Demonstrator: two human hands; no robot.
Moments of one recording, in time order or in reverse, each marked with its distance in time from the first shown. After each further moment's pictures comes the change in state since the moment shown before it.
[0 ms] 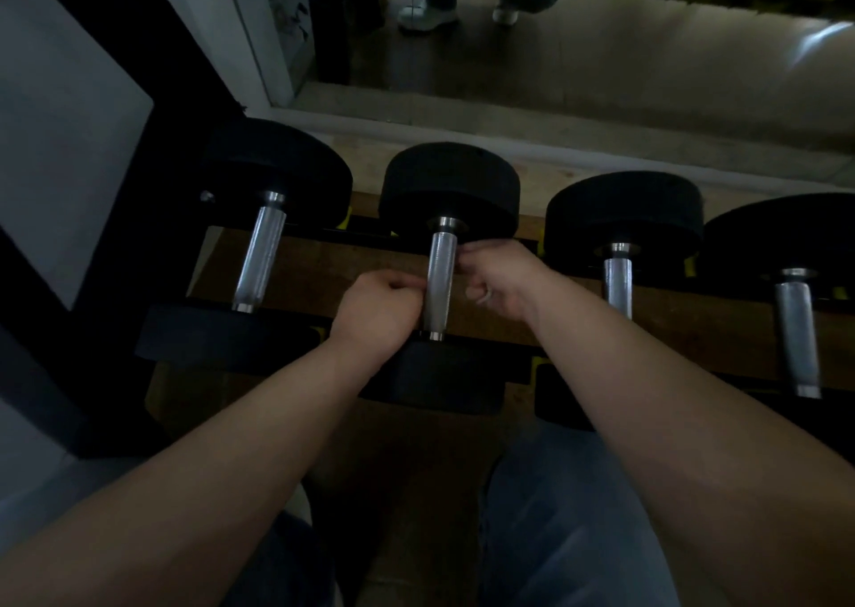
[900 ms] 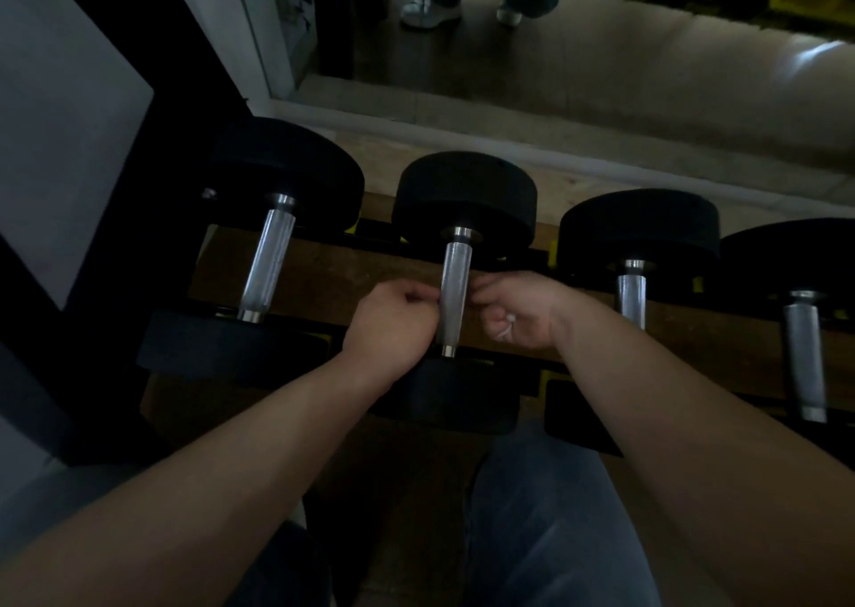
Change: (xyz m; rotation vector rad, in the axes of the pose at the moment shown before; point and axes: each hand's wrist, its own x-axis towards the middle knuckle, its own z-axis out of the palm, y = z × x) left_hand 0.002 -0.001 -0.004 -0.005 -0.051 0.015; right_hand 0.018 0.017 -0.017 -0.010 -0.267 0.218
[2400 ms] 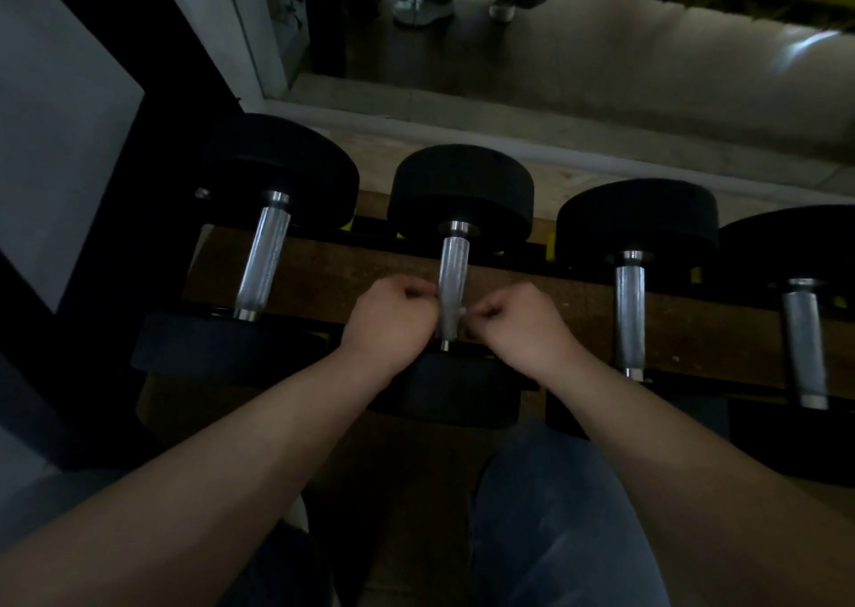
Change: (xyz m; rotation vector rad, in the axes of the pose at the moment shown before) left_hand -0.004 0.006 0.000 0.067 0.017 0.000; right_hand -0.051 0.034 0.028 -0.830 0.441 -0.490
